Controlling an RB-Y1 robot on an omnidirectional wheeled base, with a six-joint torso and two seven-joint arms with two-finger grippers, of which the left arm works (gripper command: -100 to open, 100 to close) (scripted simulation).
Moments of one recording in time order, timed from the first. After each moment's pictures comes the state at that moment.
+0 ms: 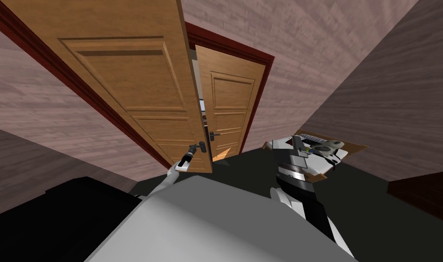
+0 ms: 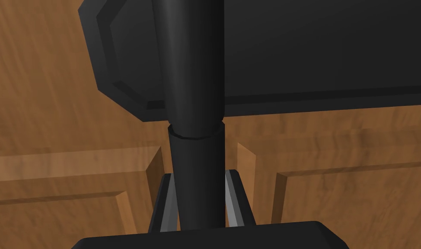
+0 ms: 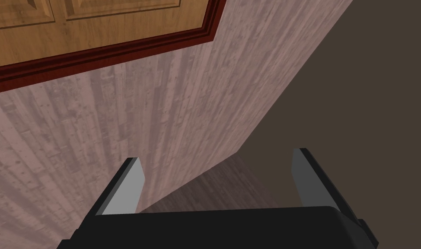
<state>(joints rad) 0.08 0.45 0.13 -1.15 0.15 -0.41 0.31</state>
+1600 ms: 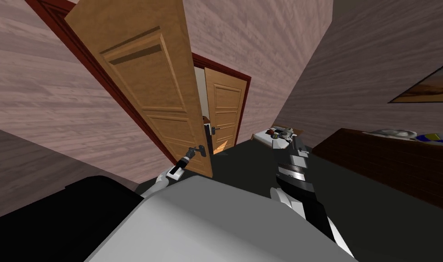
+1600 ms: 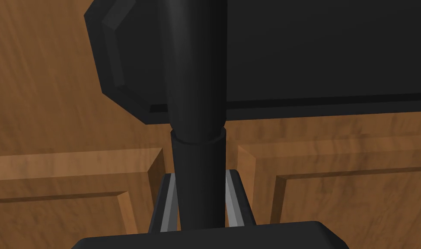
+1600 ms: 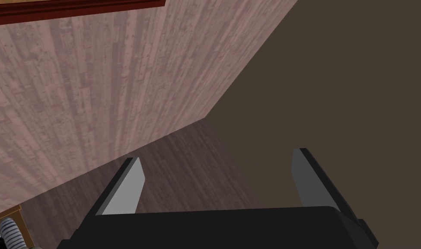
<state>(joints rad) 0.24 0.60 -0.02 -1.23 0.15 -0.56 0.46</state>
